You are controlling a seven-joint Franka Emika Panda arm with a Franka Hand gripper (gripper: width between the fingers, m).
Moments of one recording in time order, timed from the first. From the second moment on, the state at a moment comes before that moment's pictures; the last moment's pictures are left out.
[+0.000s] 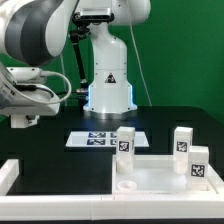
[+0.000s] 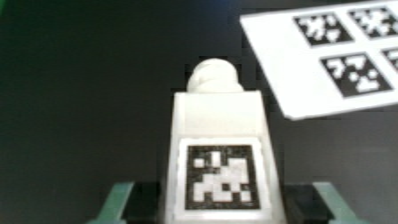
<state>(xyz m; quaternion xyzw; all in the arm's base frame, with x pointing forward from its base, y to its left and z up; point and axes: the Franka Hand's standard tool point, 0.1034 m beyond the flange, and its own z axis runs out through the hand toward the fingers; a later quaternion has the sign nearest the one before) 0.420 -0.212 0.087 -0.91 0.09 0.41 0.06</state>
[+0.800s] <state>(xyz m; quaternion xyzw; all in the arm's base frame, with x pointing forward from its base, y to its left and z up) 0.523 -0.185 0.166 -0.99 0.05 0.14 0.00</state>
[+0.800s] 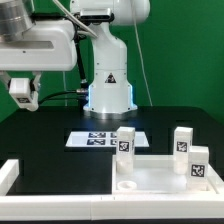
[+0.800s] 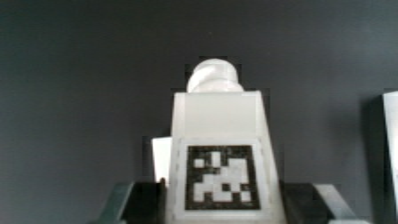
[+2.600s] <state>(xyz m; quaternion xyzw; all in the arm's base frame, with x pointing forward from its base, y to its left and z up) 0.617 -0.021 0.119 -0.97 0.15 -0.19 -0.02</state>
